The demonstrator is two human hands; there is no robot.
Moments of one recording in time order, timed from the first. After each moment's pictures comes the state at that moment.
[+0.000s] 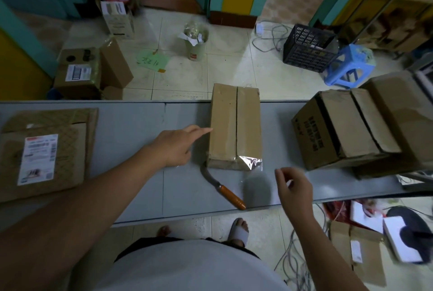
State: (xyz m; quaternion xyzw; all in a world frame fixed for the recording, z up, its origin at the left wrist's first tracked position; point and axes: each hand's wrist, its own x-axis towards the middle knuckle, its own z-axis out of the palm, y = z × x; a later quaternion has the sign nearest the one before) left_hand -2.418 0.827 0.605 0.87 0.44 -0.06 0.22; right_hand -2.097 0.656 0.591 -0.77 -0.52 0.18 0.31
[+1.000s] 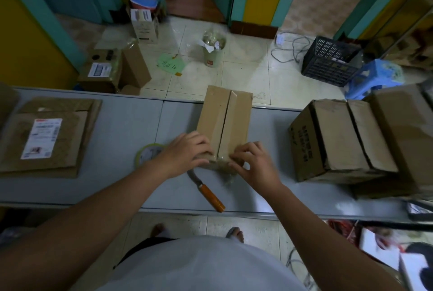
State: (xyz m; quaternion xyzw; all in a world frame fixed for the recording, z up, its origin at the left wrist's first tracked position) left_hand -2.355 0.786 0.579 0.90 0.38 0.13 0.17; right_hand -2.076 0.744 0.573 -0.53 -0.81 0.14 0.20
